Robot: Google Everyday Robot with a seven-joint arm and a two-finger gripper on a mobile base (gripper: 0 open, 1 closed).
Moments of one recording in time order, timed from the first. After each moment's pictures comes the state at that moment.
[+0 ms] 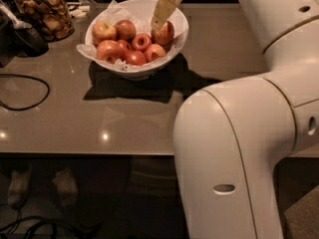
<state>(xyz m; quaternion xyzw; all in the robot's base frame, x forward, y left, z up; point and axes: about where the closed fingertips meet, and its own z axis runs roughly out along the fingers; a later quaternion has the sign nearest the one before) 0.738 -0.027 0.984 -0.52 0.81 0.05 0.26</state>
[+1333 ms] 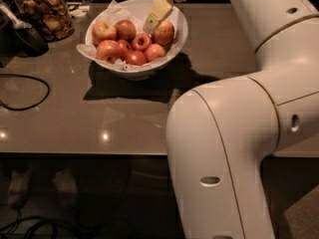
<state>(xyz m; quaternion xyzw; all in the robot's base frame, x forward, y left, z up) 0.747 -0.029 0.974 -0.48 0.84 0.05 0.25</state>
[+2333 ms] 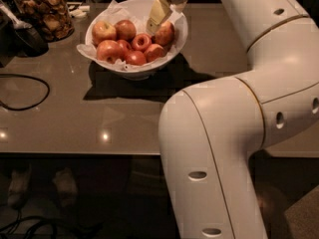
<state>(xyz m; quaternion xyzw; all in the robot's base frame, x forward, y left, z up) 0.755 -0.031 0.962 -0.44 0.87 0.04 0.23</state>
